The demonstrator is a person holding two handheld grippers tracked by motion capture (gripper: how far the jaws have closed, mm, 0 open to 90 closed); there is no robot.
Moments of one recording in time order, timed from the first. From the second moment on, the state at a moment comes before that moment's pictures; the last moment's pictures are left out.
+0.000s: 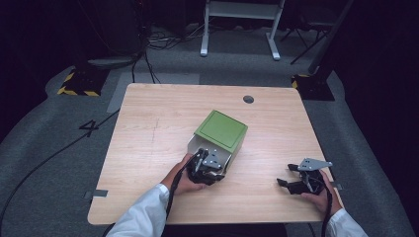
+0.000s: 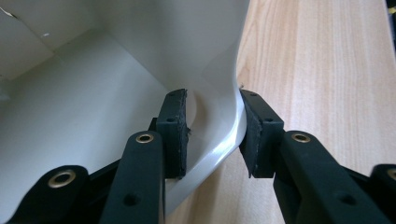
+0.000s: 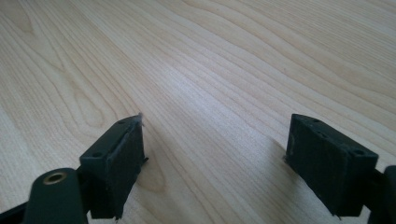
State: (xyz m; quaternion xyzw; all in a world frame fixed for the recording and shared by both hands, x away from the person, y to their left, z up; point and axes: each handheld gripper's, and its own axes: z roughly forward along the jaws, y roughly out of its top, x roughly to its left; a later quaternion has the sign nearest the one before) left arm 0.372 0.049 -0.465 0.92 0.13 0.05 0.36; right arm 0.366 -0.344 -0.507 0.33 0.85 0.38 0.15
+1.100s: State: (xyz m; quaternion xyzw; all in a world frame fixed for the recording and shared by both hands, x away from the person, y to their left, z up) left arm 0.325 0.080 -0.472 0.92 0.14 0.03 0.37; right arm 0.366 -0.344 -0.507 0.33 0.85 0.38 0.15
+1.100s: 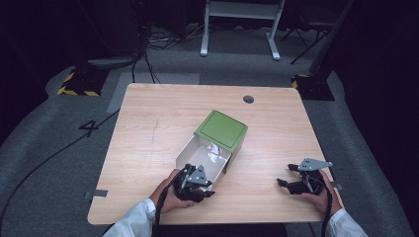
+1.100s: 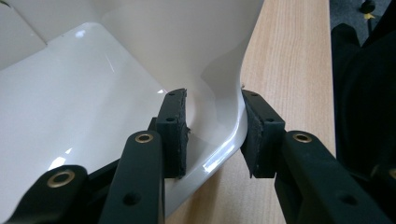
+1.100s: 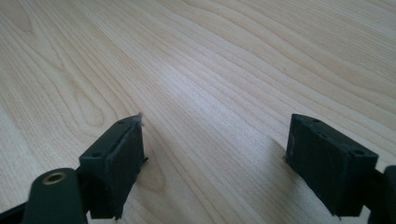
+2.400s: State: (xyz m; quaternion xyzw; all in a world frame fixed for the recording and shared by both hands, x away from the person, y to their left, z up) left arm 0.307 0.099 -0.461 0.90 0.17 0.05 0.40; right arm 0.366 -0.344 -0.507 0.33 0.85 0.38 0.15
